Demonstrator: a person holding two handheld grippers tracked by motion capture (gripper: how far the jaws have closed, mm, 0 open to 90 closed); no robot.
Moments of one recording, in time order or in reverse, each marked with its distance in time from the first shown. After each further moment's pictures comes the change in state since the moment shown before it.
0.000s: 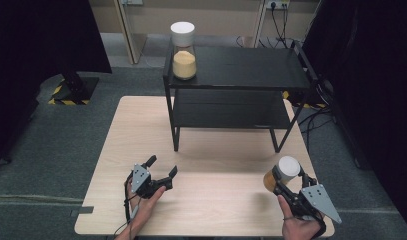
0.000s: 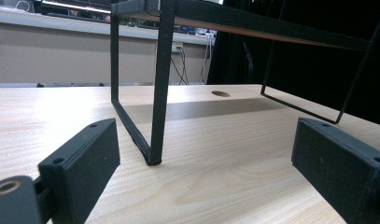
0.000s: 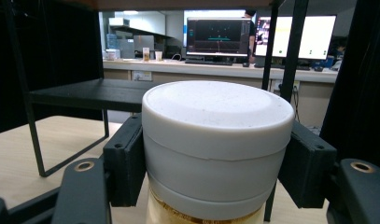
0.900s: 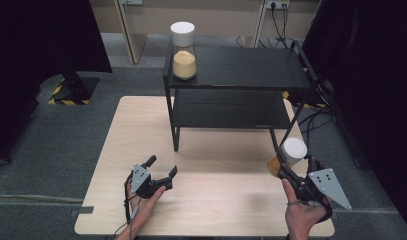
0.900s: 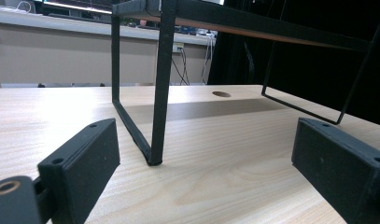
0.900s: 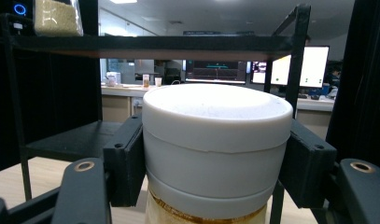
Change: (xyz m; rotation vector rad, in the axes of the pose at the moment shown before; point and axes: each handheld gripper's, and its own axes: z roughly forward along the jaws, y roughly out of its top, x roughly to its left) left arm -0.003 0.000 -0.001 0.007 0.005 -0.020; right arm -0.002 0.037 0.019 -0.098 -0.001 -0.006
